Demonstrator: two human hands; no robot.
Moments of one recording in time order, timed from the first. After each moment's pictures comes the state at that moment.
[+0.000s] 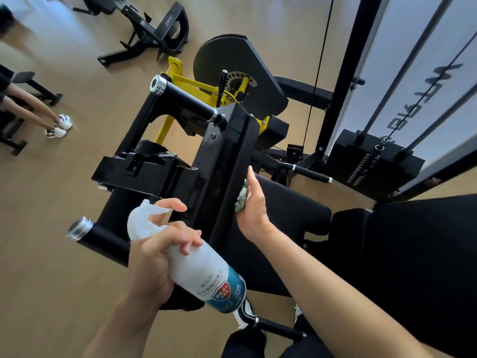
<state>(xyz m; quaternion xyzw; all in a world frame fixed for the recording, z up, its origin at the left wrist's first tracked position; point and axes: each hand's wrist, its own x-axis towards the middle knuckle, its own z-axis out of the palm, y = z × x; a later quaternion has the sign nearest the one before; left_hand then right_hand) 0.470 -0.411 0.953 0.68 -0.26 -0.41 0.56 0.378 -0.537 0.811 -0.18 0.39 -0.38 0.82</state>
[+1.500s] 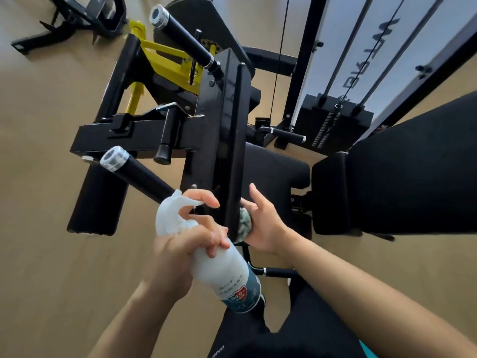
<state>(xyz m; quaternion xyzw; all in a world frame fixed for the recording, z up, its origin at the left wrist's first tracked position) 0.518 -0.314 0.946 0.55 -0.38 -0.57 0.48 0.370 -0.379 0.809 -0.12 0.42 -0.24 0.87</state>
